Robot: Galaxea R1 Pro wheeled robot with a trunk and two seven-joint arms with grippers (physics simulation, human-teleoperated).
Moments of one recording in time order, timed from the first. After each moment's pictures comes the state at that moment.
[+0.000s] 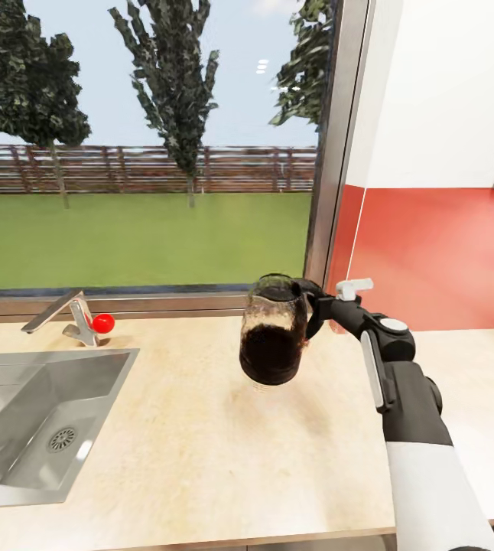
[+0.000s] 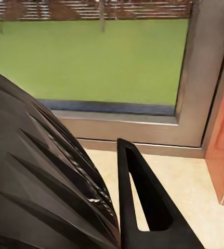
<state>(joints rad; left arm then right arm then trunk) -0.03 0.14 0.63 -0.08 -0.53 -0.10 -0.13 -0.74 0.07 -0.09 -1.43 0.14 0.63 0.31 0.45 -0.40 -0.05</state>
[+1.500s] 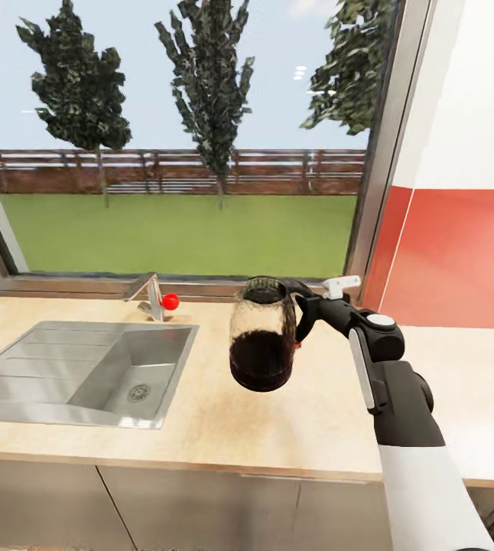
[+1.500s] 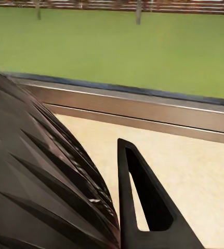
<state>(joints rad) -0.01 0.13 0.64 -0.10 -0.52 -0.09 -0.12 -0.74 0.09 0.00 -1.49 0.14 0.73 0.28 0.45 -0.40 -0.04</state>
